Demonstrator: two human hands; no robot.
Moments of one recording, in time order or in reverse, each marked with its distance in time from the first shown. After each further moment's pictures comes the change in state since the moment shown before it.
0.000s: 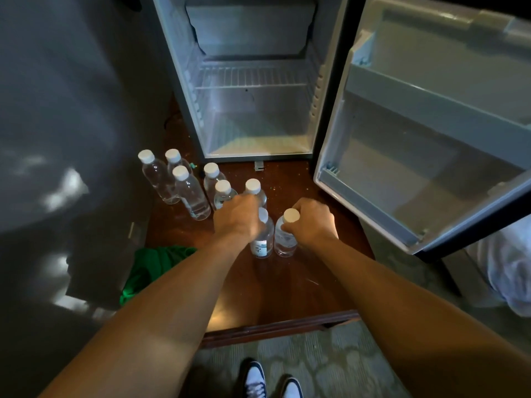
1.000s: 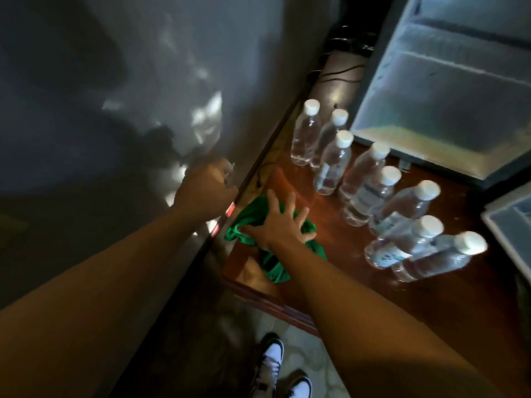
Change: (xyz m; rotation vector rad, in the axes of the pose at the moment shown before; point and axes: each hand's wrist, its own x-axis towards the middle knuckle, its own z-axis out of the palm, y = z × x) left_hand -0.103 -0.272 -0.029 -0.408 0.227 -0.495; right_hand -0.067 -0.171 0.235 -0.249 -0.552 -0.259
